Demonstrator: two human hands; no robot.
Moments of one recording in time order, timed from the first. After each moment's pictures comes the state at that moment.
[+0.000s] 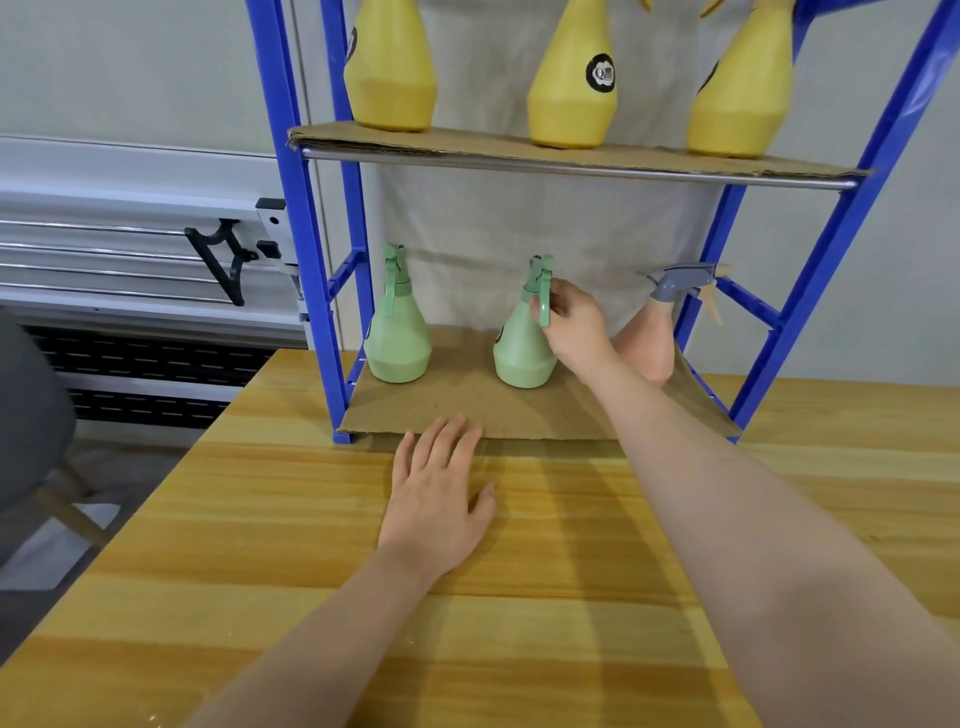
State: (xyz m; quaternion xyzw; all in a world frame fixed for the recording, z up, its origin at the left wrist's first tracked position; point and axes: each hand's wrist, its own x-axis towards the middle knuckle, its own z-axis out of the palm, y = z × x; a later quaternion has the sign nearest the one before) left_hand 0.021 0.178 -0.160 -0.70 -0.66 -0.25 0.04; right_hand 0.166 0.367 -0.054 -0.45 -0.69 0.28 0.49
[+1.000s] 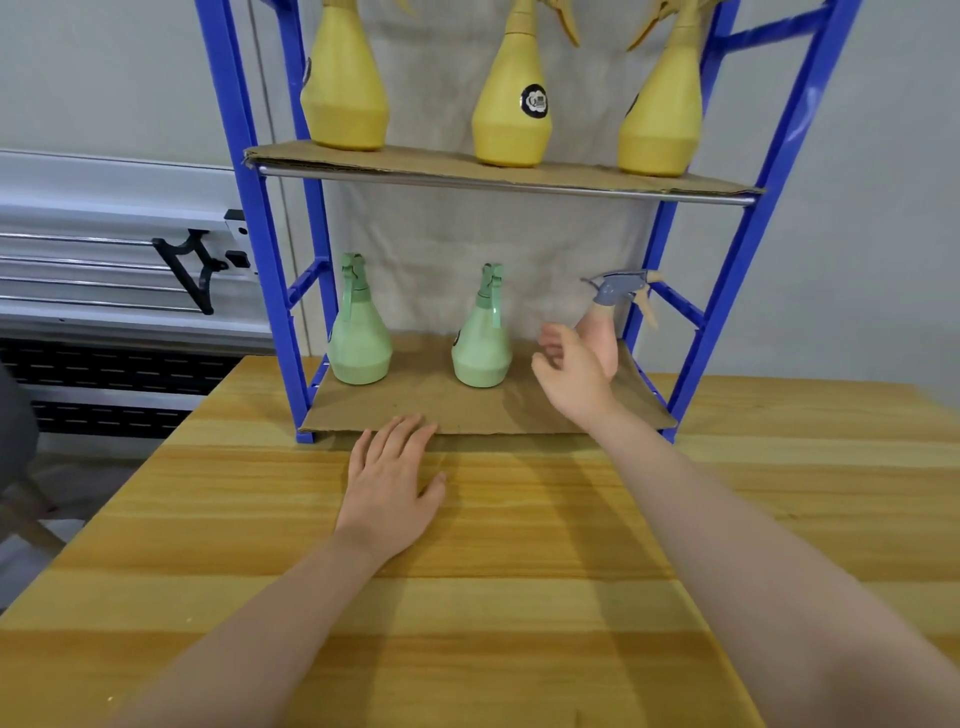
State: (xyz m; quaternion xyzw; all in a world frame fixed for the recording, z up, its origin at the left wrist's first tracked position) left_hand 0.021 0.175 -0.153 -0.70 -0.67 -0.26 0.02; right_hand 0.233 0.318 -0.079 -0.51 -0.71 0.23 0.42
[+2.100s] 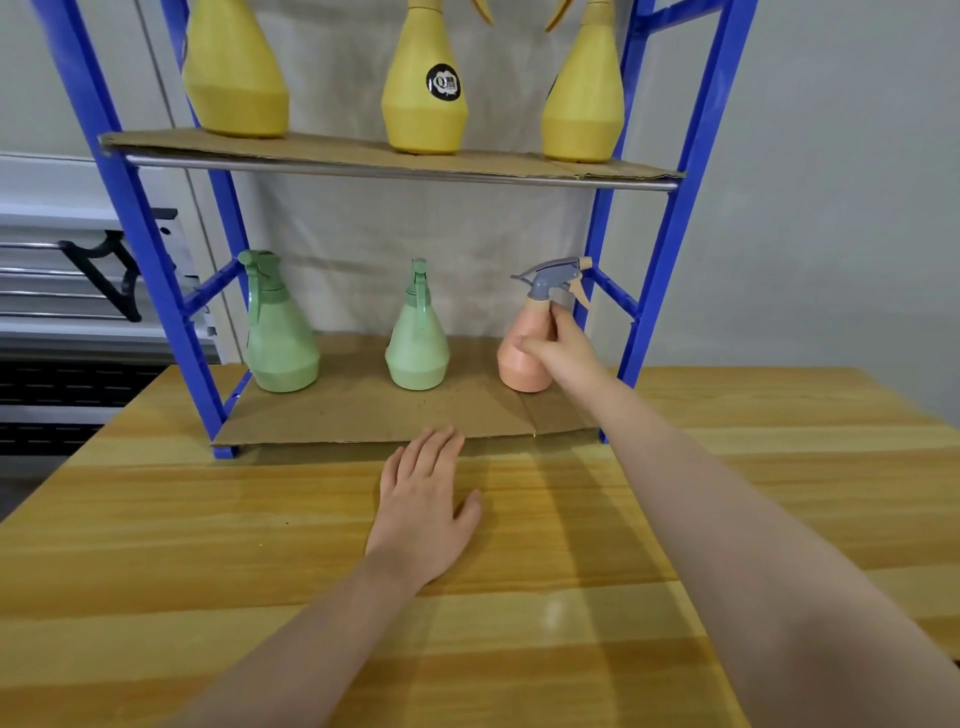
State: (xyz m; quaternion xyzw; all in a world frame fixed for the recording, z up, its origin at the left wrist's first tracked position) left_hand 0.124 0.192 -0.160 -0.73 -0.63 -0.27 0.01; right_hand 0.301 0.357 -0.062 -0.54 -0.65 0.34 0.41
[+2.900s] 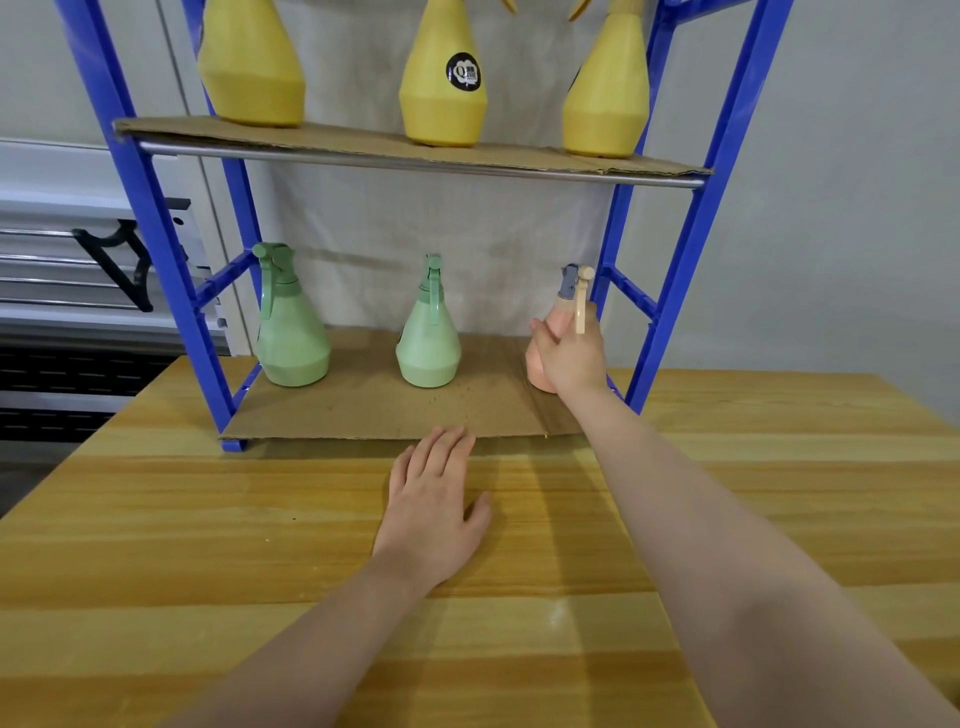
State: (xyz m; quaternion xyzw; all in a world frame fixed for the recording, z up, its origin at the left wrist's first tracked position) left_hand 0.124 0.193 -0.162 -0.73 -0.63 -0.26 0.01; right_hand 0.280 0.366 -0.076 -0.60 -0.60 0.16 0.50
